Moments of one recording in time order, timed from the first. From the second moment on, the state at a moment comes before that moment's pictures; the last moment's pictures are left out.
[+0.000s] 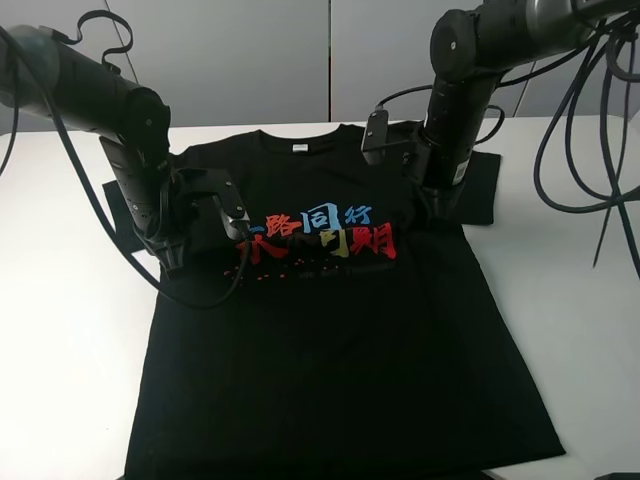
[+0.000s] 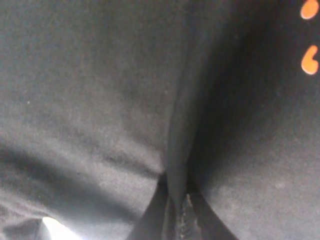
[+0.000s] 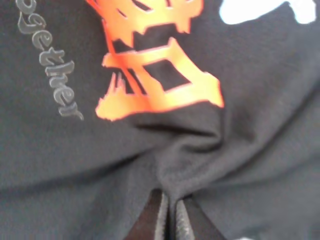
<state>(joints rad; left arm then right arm) -0.58 2.07 -1.16 0.11 0.73 0.61 0.40 2.08 -1.37 0.01 0.99 -0.95</state>
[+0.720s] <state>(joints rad) -0.58 1.86 -1.15 0.23 0.54 0.49 0.40 1.90 -1.37 -0.25 0.86 -0.67</state>
